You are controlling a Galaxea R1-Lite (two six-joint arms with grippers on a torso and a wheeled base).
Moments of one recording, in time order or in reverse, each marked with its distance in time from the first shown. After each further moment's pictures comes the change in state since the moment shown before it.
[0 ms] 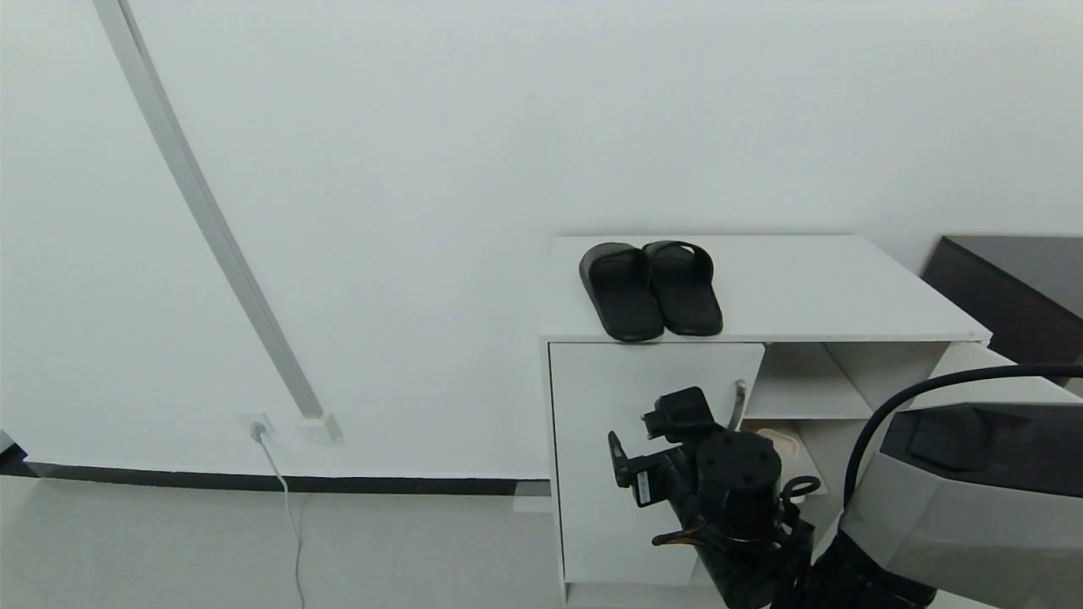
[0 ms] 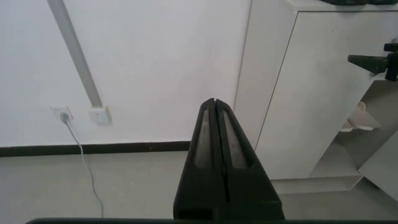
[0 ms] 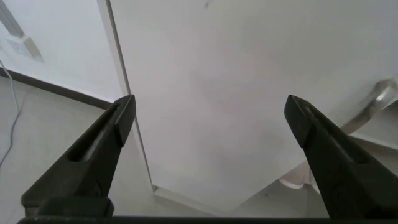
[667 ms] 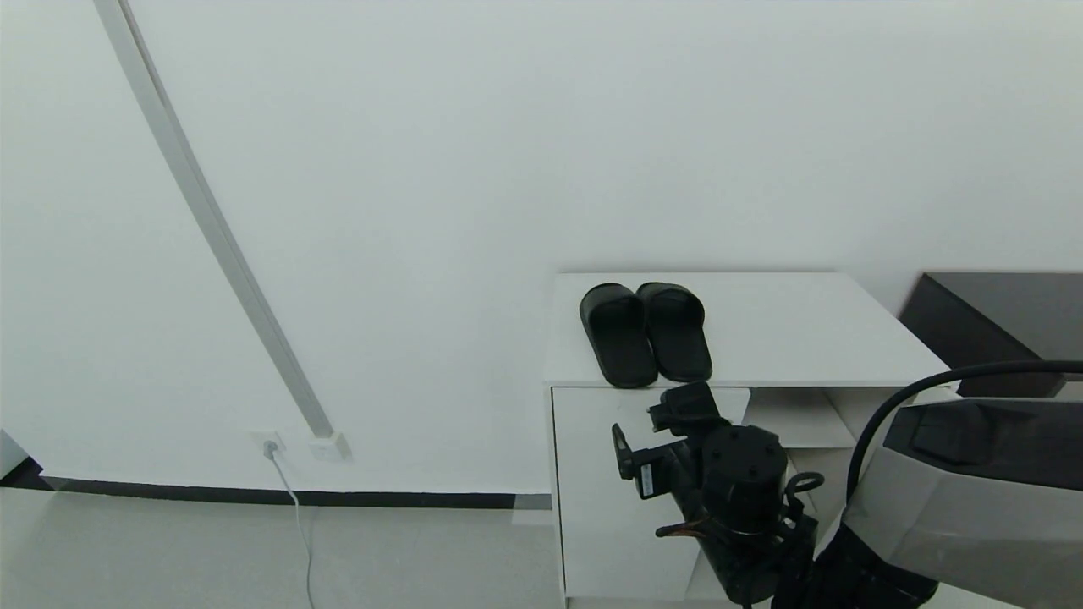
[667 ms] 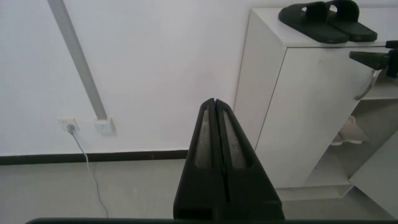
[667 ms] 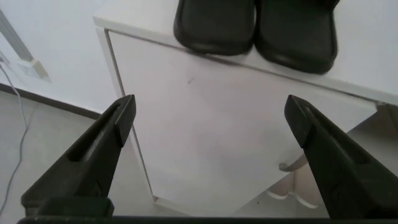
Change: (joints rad) left arm -0.001 0.000 0.000 0.000 0.000 0.000; right arm -0.016 -0.002 -0.004 -0.016 0.000 0.000
